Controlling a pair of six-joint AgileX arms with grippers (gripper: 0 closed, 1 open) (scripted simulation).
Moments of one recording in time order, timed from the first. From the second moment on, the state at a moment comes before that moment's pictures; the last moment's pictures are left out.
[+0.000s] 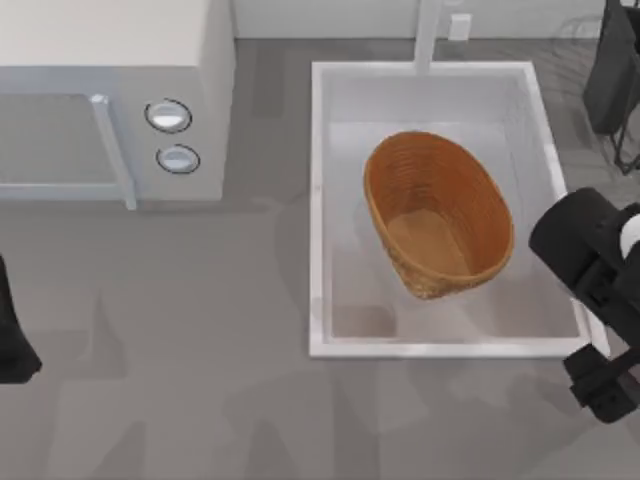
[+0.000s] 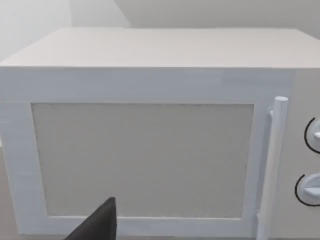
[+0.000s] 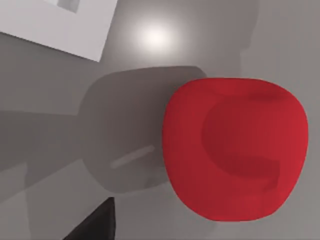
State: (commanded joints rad) left arm 0.00 0.00 0.00 0.00 0.00 0.00; right arm 0.51 1.59 0.83 -0.85 0.62 0.13
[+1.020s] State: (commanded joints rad) left arm 0.00 0.00 0.00 0.00 0.00 0.00; right arm 0.39 1.75 0.73 -0.54 0.65 -0.04
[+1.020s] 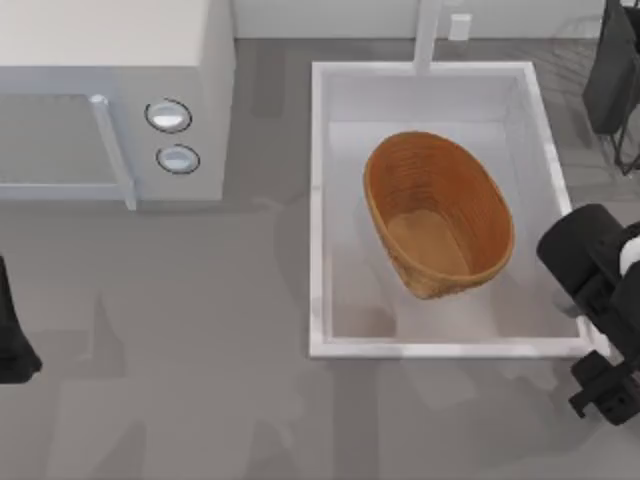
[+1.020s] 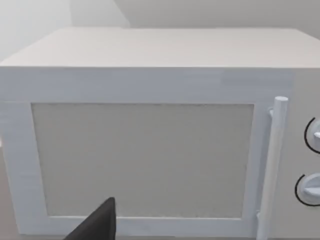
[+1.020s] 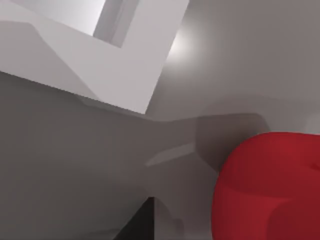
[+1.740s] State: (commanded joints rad) left arm 0.00 0.00 0.00 0.00 0.00 0.00; right arm 0.37 1.76 0.71 -0.50 0.65 -0.06
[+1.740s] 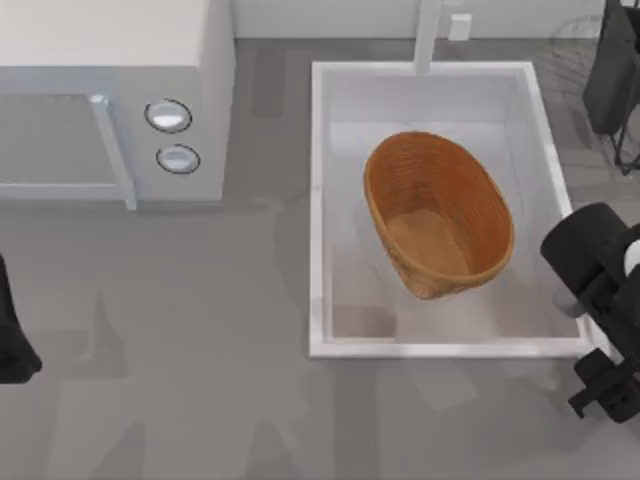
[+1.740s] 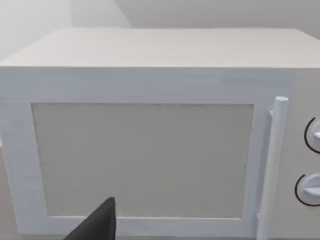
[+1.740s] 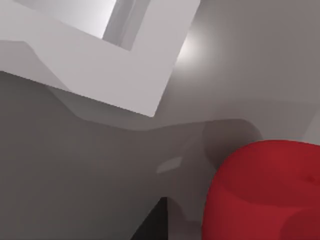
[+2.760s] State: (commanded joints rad) left arm 0.00 0.00 0.00 0.00 0.00 0.00; right arm 0.43 1.68 0.74 -0.61 0.56 -0.02
